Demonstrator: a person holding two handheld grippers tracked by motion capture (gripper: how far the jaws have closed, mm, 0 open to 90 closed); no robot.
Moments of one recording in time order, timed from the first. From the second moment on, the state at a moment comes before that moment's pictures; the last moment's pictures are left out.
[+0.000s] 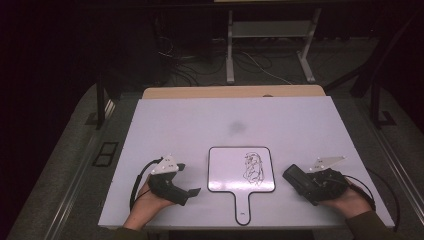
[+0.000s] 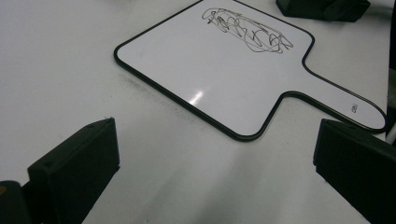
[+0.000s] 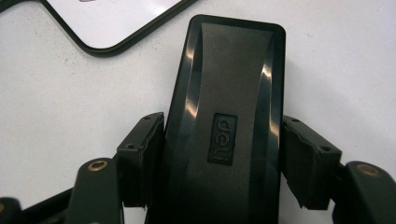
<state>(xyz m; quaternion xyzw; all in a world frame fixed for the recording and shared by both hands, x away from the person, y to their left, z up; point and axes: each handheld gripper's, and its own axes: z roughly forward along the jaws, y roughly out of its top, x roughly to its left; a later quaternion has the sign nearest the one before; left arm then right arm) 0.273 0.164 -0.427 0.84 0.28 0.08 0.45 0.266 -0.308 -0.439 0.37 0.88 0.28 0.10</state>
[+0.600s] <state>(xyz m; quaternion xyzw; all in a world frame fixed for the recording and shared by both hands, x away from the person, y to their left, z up) 0.273 0.163 -0.427 0.84 0.28 0.07 0.45 0.270 -0.311 -0.437 0.37 0.88 0.27 0.10</state>
